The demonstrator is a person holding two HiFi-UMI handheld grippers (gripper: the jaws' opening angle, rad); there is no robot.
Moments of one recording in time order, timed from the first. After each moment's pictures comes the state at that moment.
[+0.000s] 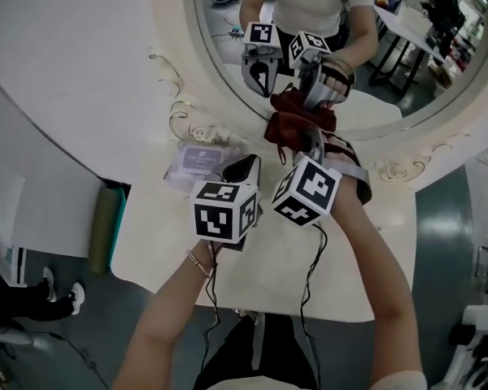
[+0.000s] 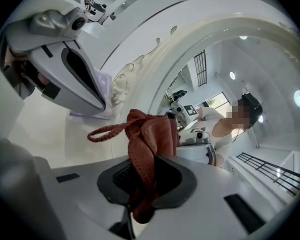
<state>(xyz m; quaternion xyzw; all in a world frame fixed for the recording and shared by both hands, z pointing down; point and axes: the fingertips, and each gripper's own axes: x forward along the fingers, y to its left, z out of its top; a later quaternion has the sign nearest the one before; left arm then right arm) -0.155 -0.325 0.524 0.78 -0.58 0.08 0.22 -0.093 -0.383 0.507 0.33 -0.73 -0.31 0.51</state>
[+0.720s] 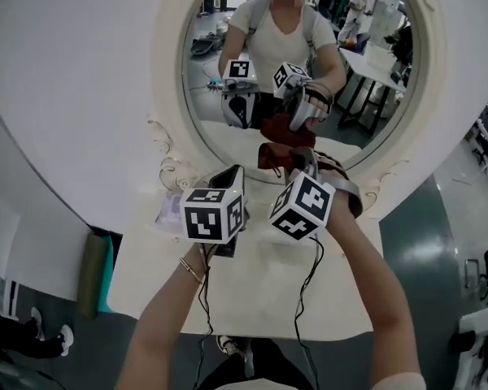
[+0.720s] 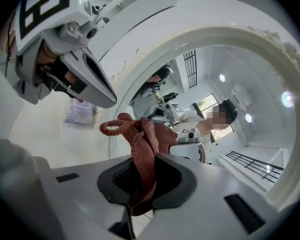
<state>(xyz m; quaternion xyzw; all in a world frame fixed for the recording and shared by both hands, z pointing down) -0.148 -0.342 0.422 0.78 -0.60 0.04 0.19 -0.058 -0.376 0.404 0.36 -0.73 -0.31 0.49</state>
